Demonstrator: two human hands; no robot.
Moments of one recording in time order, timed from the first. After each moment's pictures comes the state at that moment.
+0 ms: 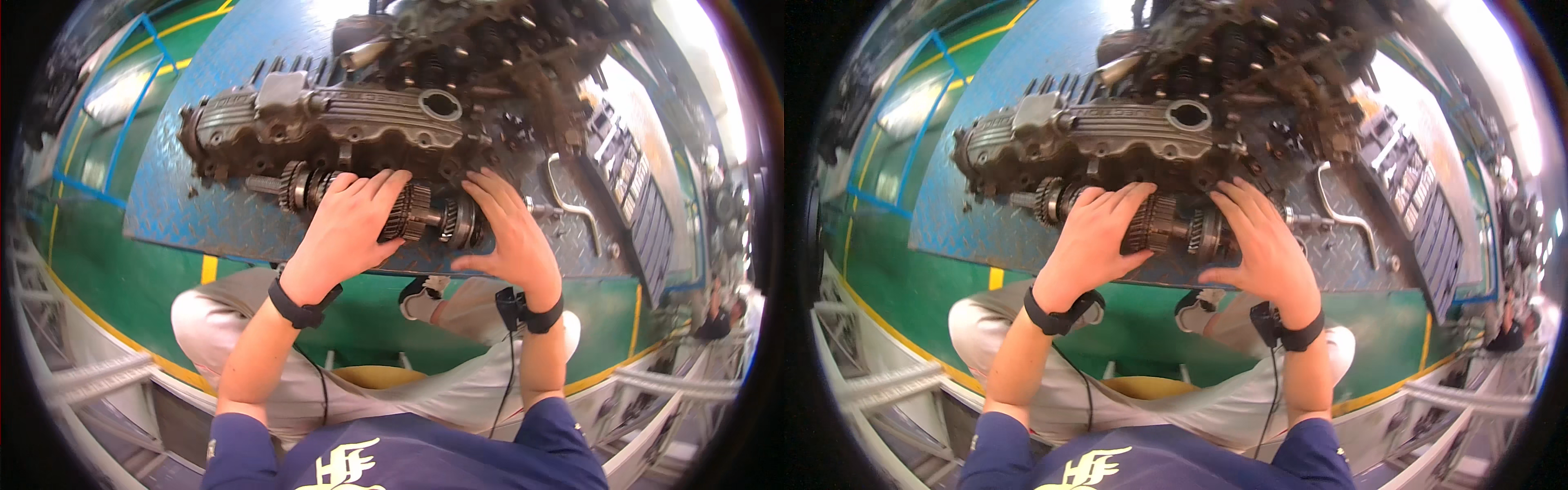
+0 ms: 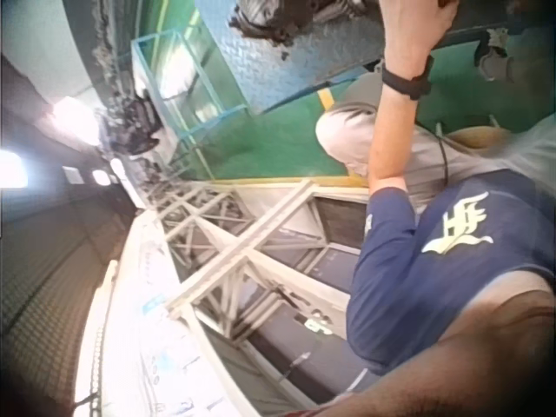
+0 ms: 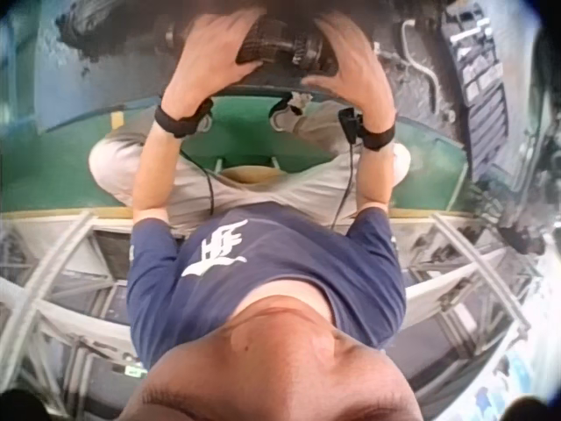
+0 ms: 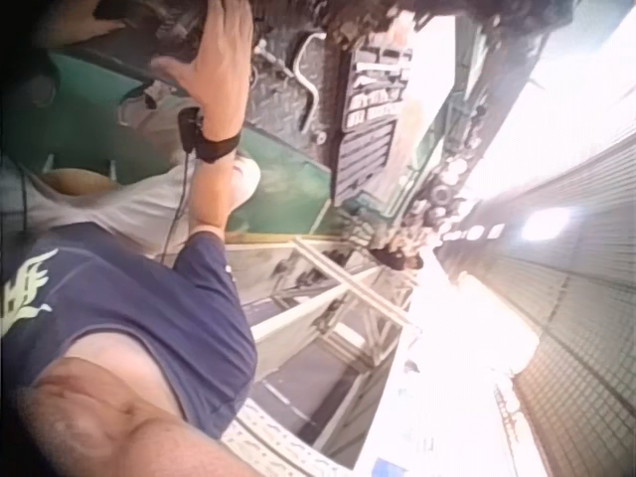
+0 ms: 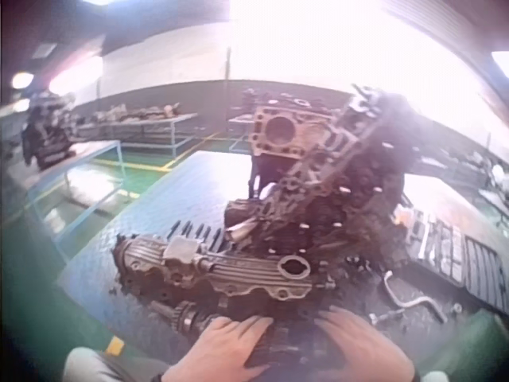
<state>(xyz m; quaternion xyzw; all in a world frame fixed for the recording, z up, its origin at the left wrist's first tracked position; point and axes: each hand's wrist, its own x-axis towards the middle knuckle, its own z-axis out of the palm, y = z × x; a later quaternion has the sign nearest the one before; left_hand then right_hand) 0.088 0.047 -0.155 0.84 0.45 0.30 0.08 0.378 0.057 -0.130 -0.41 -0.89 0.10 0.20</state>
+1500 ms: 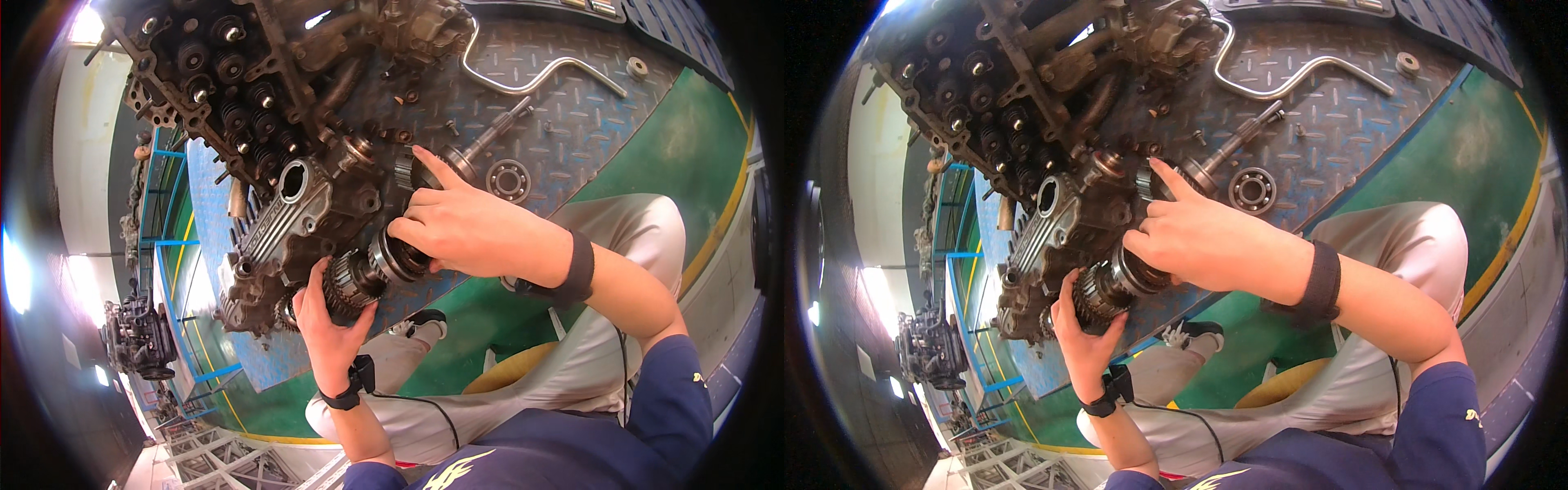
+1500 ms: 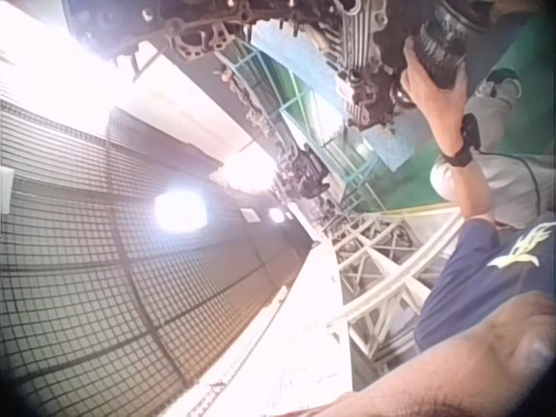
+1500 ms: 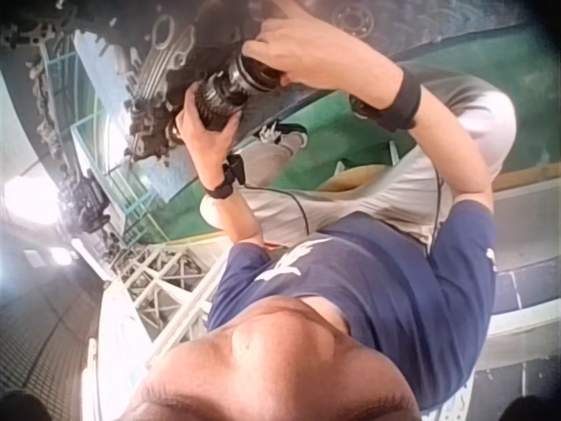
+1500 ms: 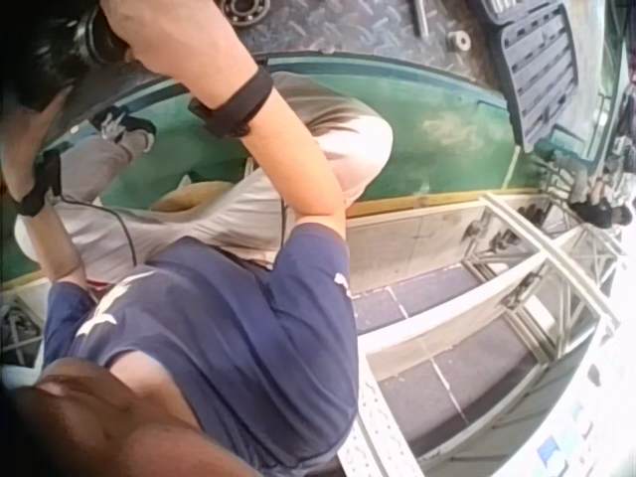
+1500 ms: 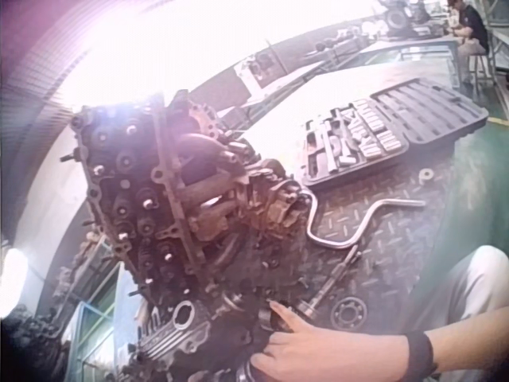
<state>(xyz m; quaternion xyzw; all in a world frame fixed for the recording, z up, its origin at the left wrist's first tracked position) 0.099 0.044 -0.147 0.84 0.51 0.19 0.07 0.396 0.050 -0.176 -0.40 -0.86 0.08 0.29</state>
